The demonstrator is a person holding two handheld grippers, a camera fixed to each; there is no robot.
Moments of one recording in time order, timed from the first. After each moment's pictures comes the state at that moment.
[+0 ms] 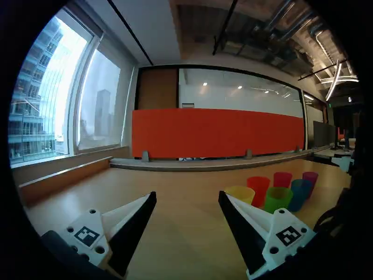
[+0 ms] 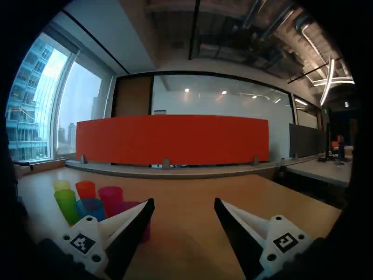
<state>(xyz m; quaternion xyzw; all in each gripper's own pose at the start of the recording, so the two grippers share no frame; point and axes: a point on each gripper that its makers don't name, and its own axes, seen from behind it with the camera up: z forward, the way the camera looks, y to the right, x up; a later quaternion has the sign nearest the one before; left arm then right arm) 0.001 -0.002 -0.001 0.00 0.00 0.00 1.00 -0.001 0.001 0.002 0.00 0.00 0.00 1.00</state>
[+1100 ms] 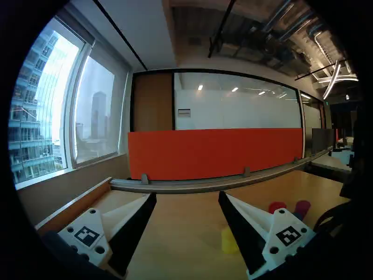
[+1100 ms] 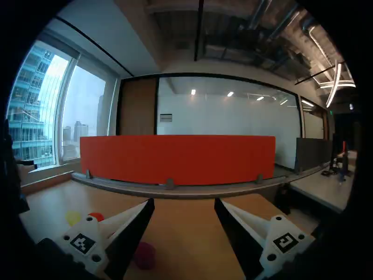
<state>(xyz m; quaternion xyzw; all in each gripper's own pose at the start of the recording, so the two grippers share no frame) 0.142 -0.009 0.013 -0.02 0.00 0.02 1.00 0.133 0.007 0.028 0.03 0.00 0.00 1.00</state>
